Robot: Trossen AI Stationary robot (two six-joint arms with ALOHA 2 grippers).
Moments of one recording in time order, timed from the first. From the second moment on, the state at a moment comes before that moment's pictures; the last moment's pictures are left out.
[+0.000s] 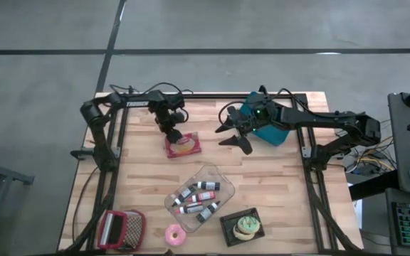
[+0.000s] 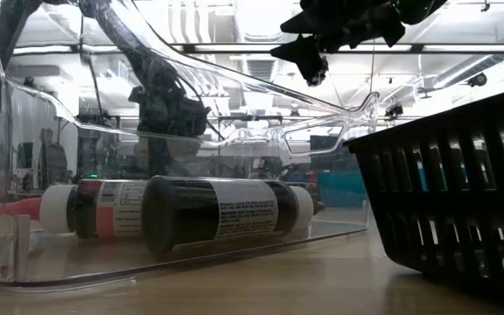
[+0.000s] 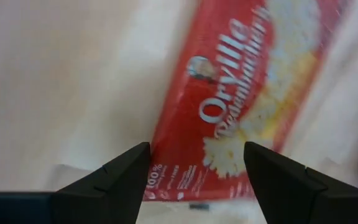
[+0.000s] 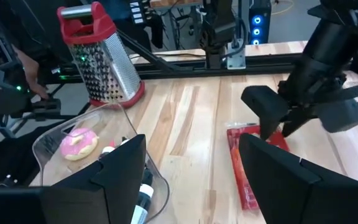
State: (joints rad) left arm 0.64 1.86 1.13 -0.92 0.39 0.10; right arm -0.29 1.38 0.98 0.04 -0.55 0.02
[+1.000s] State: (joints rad) left arm 0.65 1.90 1.18 -0.95 0.40 0.07; right arm -0.29 1.38 0.98 0.04 -0.55 0.00
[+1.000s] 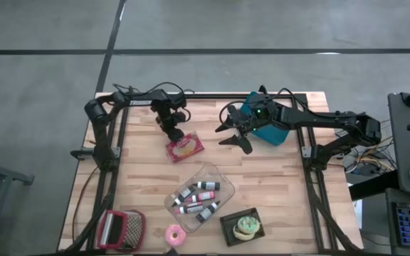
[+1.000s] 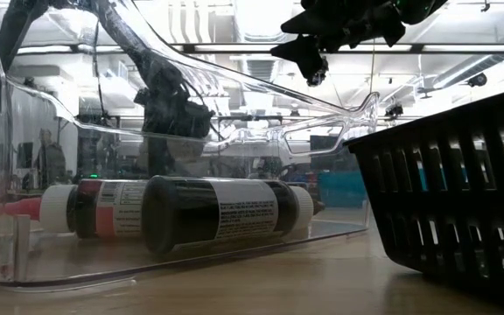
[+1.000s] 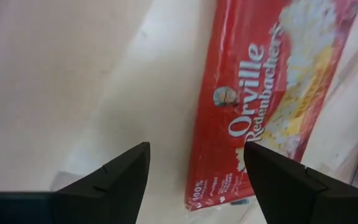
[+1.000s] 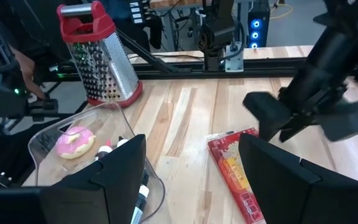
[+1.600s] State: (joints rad) left arm 0.62 2.01 1.17 -0.95 0.75 0.15; right arm -0.31 1.38 0.99 0.03 -0.55 -0.01
